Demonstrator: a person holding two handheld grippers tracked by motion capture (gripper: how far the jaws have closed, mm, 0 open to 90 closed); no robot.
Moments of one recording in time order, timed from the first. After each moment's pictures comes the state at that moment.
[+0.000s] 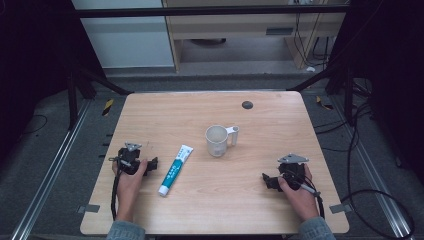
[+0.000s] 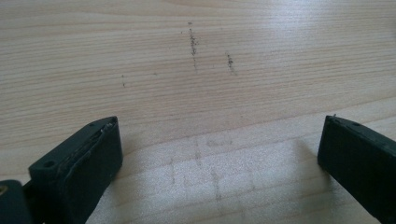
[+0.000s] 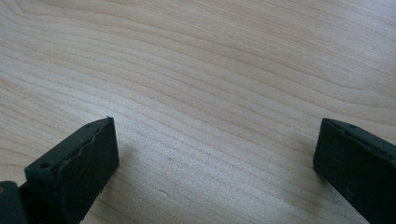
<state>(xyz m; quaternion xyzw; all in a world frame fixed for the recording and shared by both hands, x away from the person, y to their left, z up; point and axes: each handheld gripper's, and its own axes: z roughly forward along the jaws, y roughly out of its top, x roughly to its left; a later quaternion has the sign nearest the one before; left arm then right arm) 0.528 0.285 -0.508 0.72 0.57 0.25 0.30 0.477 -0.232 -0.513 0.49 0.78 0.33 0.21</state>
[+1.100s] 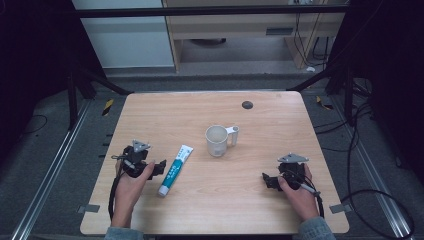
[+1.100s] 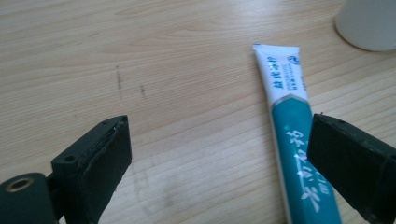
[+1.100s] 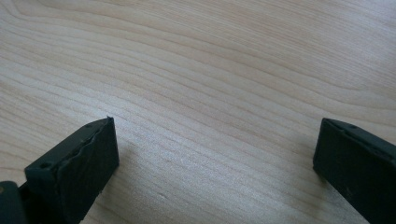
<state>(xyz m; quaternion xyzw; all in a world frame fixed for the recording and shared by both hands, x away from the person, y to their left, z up) 0.488 0.240 -0.443 0.77 0.51 0.23 0.31 0.478 -0.232 -0.513 0.49 0.78 0.33 0.22</state>
